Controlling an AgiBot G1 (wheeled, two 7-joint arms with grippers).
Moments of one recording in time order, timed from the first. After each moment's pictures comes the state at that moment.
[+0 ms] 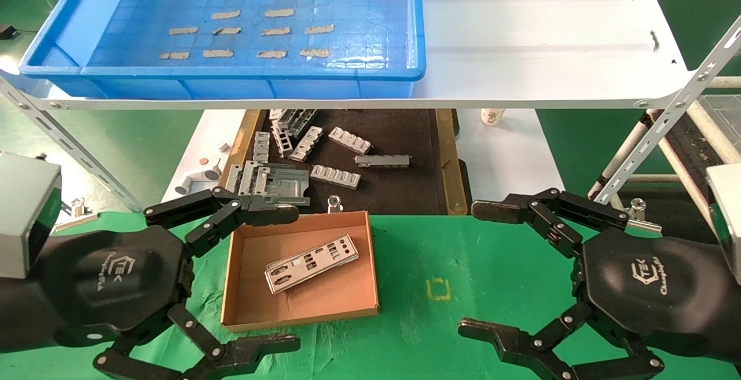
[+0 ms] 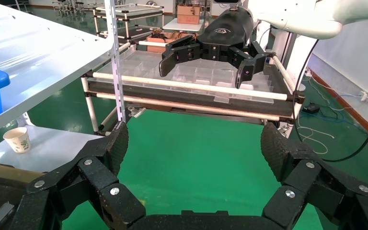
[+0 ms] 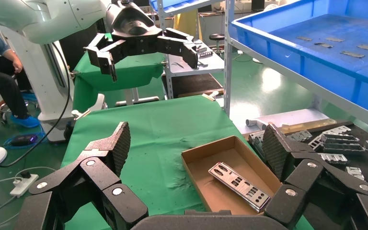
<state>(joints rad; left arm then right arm) -1.08 0.61 0.28 -1.28 0.73 1.49 -0.19 1.11 -0.55 -0.43 1.24 -0.62 -1.43 0.10</state>
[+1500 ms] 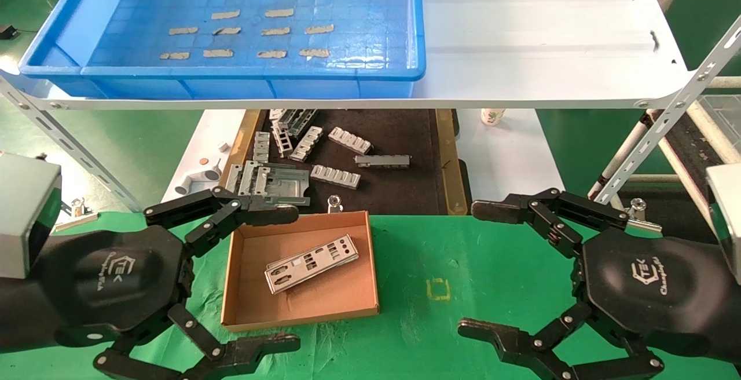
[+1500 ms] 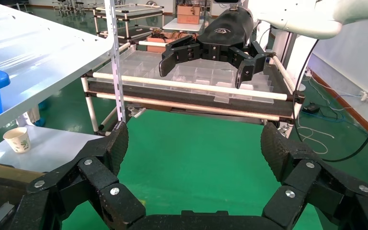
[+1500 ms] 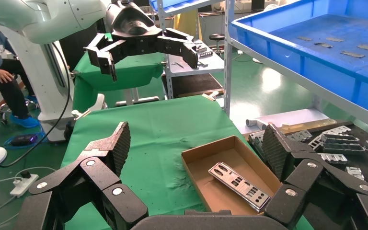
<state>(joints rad) -1.08 0.61 0.28 -1.28 0.73 1.49 -0.19 1.11 -0.55 -0.43 1.24 -0.62 -1.43 0.10</state>
